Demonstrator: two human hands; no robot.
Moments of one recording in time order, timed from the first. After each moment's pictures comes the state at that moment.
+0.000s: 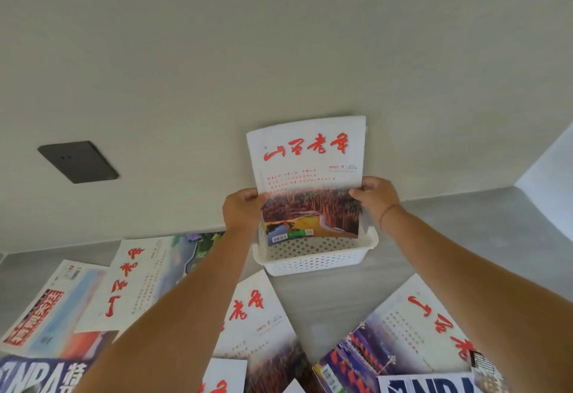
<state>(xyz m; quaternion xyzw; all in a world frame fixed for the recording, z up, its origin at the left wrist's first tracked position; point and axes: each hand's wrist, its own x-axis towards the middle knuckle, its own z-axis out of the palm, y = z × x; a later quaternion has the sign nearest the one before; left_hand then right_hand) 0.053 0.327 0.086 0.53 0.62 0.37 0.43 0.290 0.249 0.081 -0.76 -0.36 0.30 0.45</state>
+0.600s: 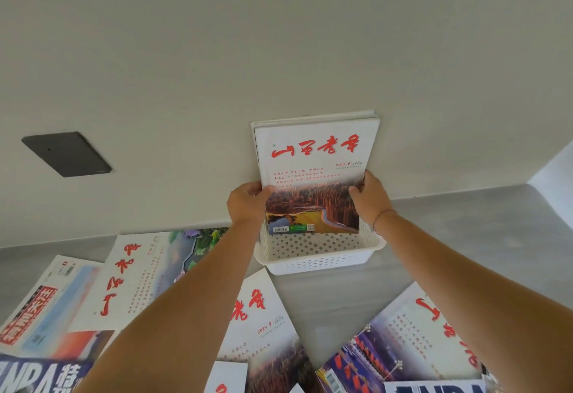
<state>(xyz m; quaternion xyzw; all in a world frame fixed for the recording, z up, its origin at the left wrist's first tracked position) 0.062 0.352 0.059 0.54 0.65 0.36 0.40 0.273 0.270 0.061 -0.80 -0.39 0.25 0.38</state>
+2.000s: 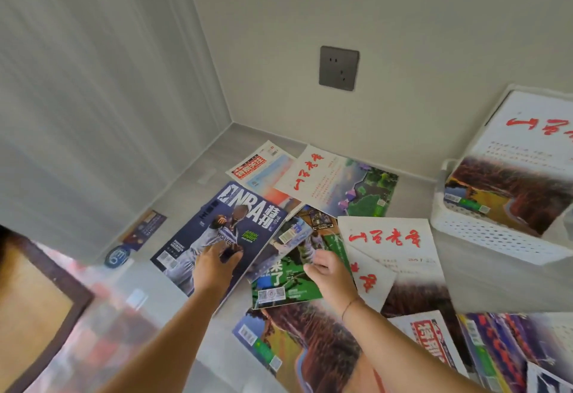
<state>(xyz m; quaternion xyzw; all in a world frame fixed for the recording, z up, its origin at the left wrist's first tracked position) -0.366 0.071 -0.008 0.43 0.85 0.21 0.22 -0.123 0.087 0.014 -0.58 -0.50 0.59 0.26</state>
